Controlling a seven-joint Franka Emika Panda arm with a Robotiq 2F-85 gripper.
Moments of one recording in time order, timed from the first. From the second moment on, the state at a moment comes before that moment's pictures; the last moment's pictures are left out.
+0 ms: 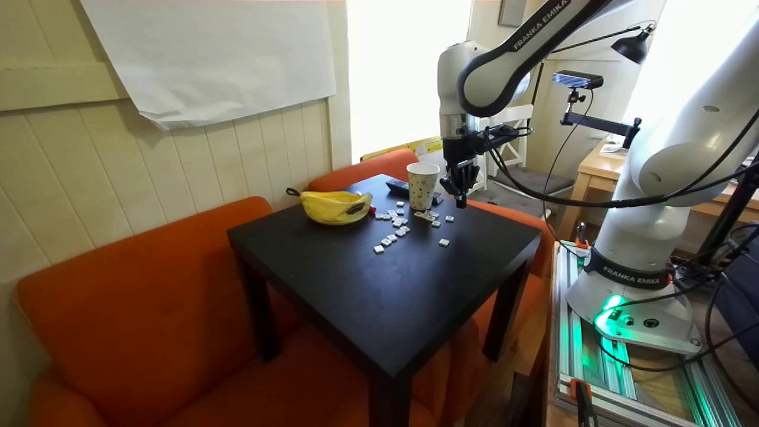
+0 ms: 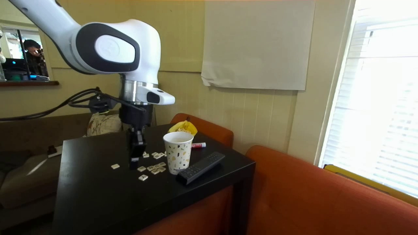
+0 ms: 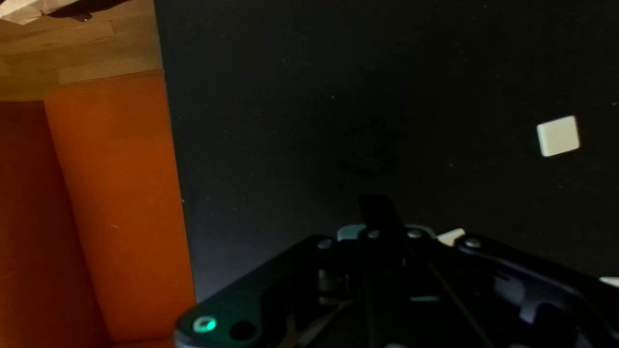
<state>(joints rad) -0.13 -0.33 -0.01 -2.72 -0.04 2.24 0.27</state>
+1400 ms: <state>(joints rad) -0.10 -0.17 0.00 -2.72 -0.05 2.54 0.28</state>
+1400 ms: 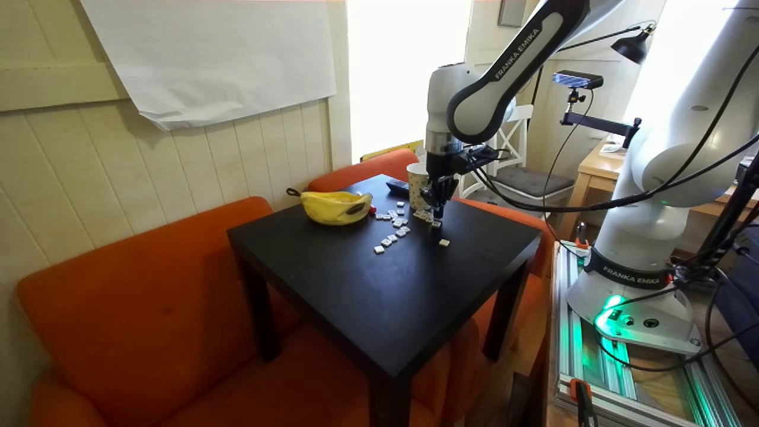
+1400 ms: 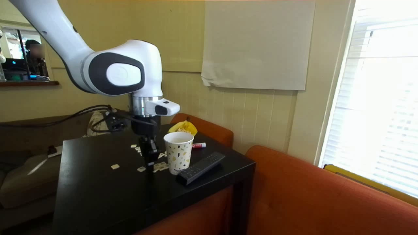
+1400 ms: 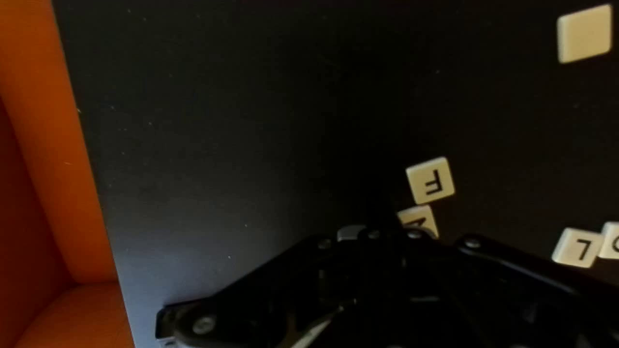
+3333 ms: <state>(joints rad) -0.04 -0.68 -0.06 -2.71 0.18 1.91 0.07</state>
